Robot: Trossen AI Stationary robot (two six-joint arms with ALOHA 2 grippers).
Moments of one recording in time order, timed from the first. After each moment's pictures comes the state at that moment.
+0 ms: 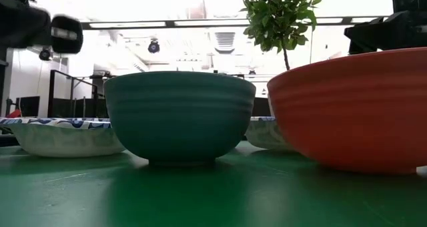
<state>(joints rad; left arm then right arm) -0.23 0.06 0.10 -0.08 0.22 0.20 -0.02 0.06 0.03 0.08 -0.15 -0.28</state>
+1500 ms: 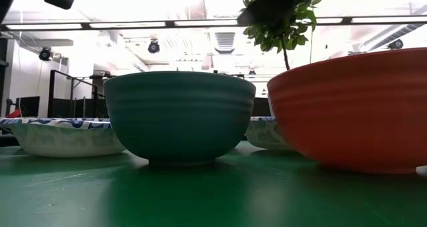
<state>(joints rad) -0.23 0.06 0.11 0.60 0.22 -0.39 -0.02 1.34 1.04 -0.17 0.03 0.04</state>
